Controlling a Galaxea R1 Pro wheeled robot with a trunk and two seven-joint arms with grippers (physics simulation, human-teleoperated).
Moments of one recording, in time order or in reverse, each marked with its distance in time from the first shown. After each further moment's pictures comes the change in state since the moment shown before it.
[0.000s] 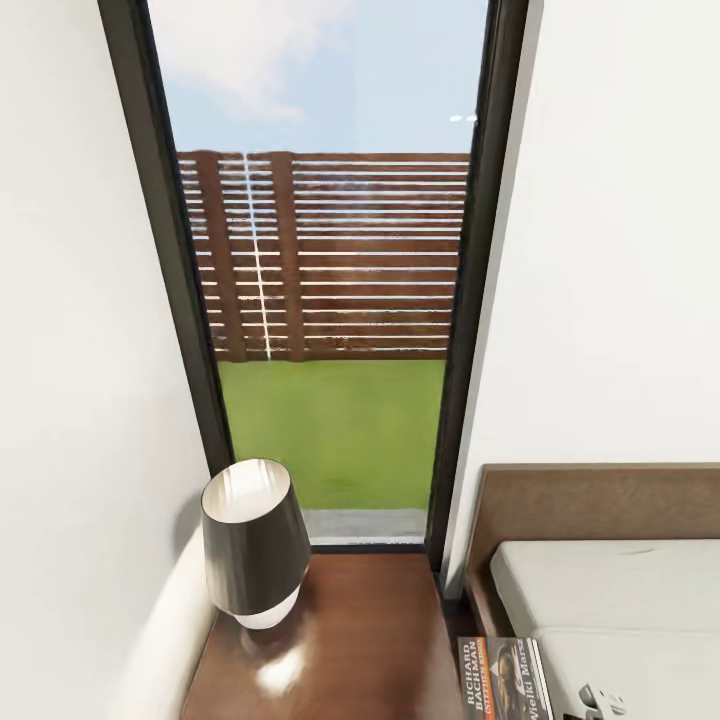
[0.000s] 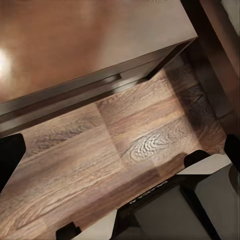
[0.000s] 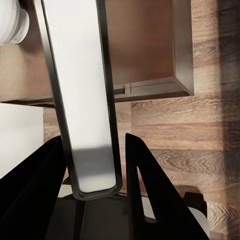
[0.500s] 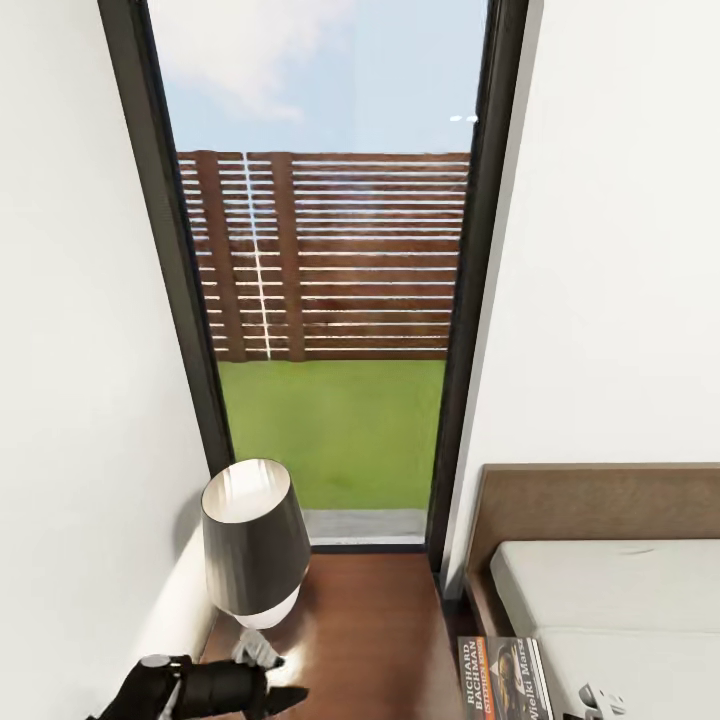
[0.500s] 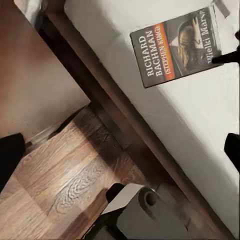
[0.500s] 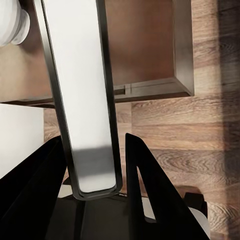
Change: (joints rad) left arm -0.002 0.041 0.026 -0.505 0.065 0.371 -0.657; right arm 0.000 0.000 -0.001 0.000 -0.002 0.000 0.001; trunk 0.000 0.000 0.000
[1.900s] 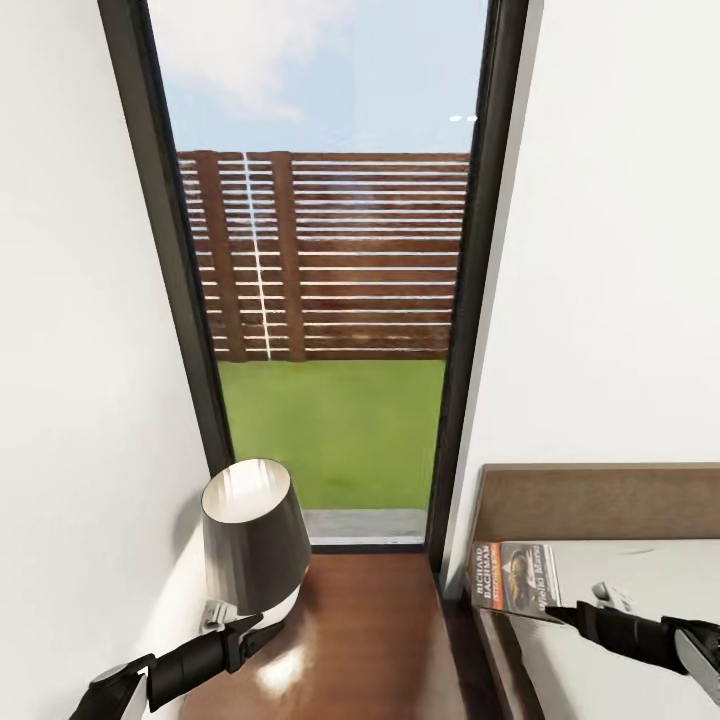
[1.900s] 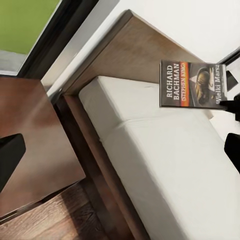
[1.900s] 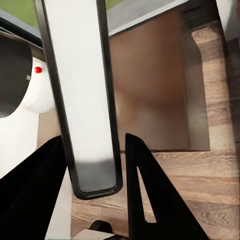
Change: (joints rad) left arm 0.002 0.030 0.169 0.017 0.291 -0.022 -0.022; right arm -0.001 -0.141 -0.039 -0.469 -0.140 0.409 0.025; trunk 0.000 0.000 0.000
